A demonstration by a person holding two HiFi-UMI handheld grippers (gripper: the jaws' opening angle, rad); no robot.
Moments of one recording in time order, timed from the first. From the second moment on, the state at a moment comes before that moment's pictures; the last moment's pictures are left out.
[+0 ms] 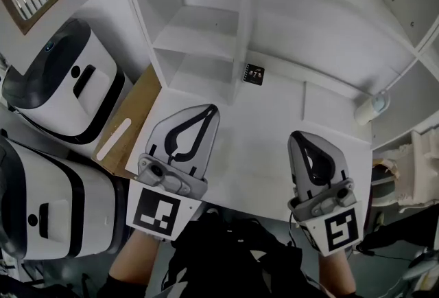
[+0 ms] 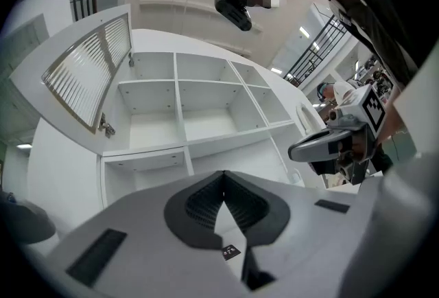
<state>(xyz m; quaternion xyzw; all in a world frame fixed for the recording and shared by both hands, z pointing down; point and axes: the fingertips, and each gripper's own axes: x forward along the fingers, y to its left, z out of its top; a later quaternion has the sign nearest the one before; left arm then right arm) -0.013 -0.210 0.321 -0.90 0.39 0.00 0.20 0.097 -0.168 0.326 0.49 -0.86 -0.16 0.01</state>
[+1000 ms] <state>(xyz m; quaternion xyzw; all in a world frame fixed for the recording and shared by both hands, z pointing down) -0.018 -0.189 0.340 -0.90 0.42 0.00 0.16 0.090 -0.160 0.344 0.49 -0.86 -0.13 0.01</state>
